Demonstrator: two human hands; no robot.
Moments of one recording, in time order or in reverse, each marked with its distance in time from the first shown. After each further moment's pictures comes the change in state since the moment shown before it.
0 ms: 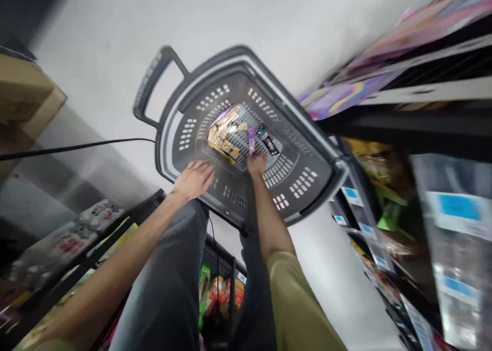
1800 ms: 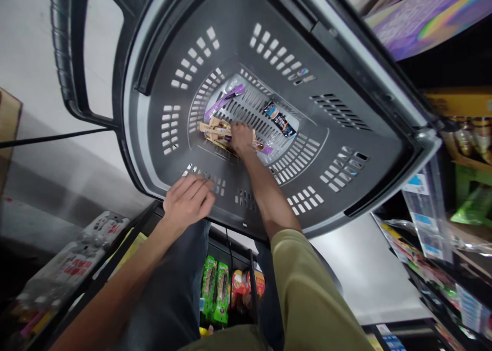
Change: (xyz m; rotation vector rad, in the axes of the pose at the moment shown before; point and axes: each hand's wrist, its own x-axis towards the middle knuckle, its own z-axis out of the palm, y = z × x) left_hand -0.018 0.001 0.017 0.002 0.388 0.194; right_hand 0.043 -0.047 0.082 -0.411 -0.287 -0.485
